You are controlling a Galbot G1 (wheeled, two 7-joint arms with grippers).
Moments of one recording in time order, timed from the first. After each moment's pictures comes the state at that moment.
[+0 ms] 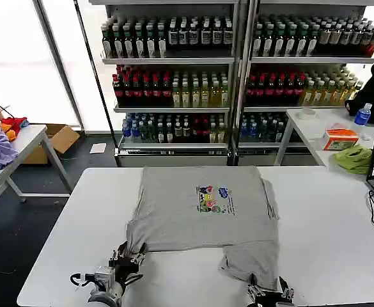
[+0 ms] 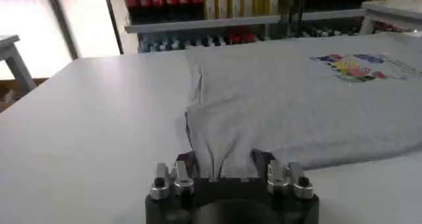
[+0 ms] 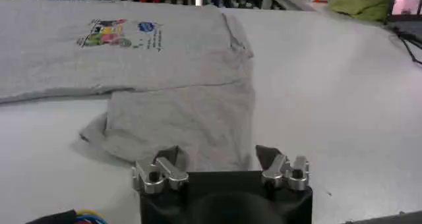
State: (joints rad) left arm 1.50 -1.35 -0.42 -2.02 -0.16 0.54 -0.09; right arm -1.75 1.28 0.28 2.24 0.32 -0.54 0.59
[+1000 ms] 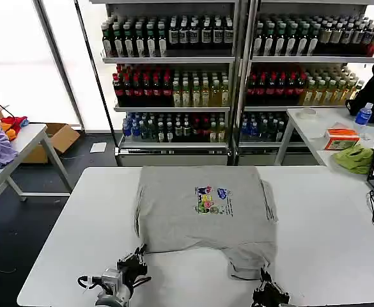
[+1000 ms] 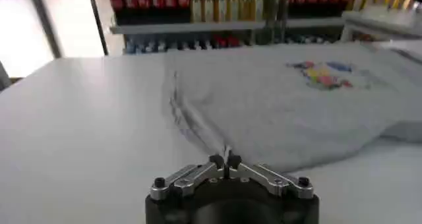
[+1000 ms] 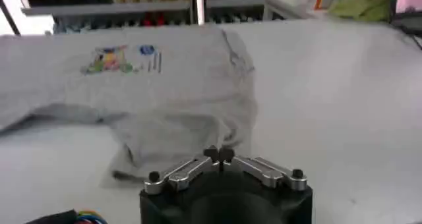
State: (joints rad) left arm 1.50 -1.38 -0.37 -2.06 -0.15 0.46 -0.07; right arm -1.71 1.32 0.33 2.27 0.27 -0.32 0.47
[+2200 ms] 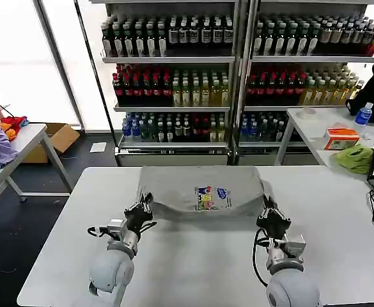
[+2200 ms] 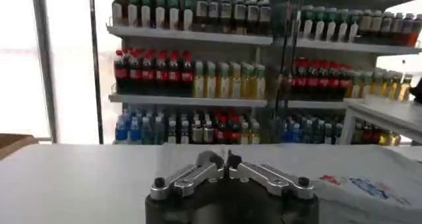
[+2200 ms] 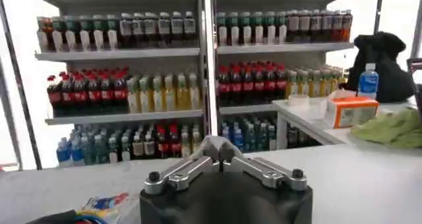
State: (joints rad) left arm 1.10 -1.40 -0.35 -1.81 -0.25 0.37 -0.08; right arm -1.19 1.30 0.38 2.03 0.32 -0.41 0.36
